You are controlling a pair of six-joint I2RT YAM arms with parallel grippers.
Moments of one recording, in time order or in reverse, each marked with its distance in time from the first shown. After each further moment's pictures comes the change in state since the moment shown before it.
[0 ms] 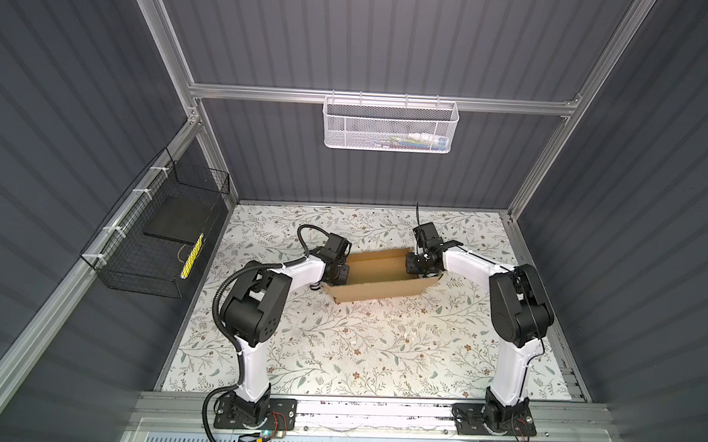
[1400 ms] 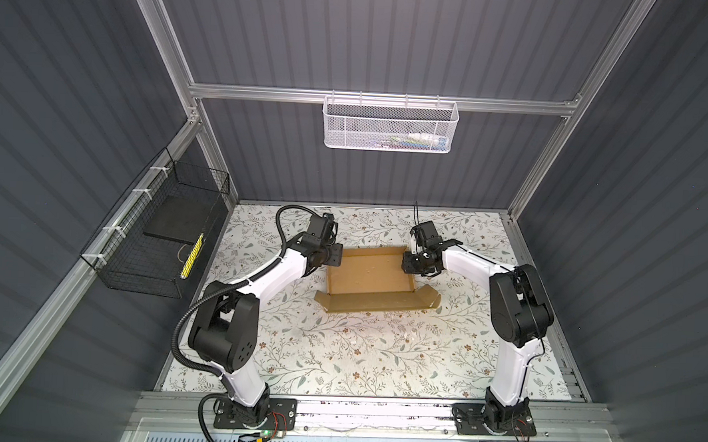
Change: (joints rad) left arm 0.084 -0.254 0.028 -0.031 0.016 0.003; right arm 0.002 0.000 0.014 -0.005 -0.097 0.005
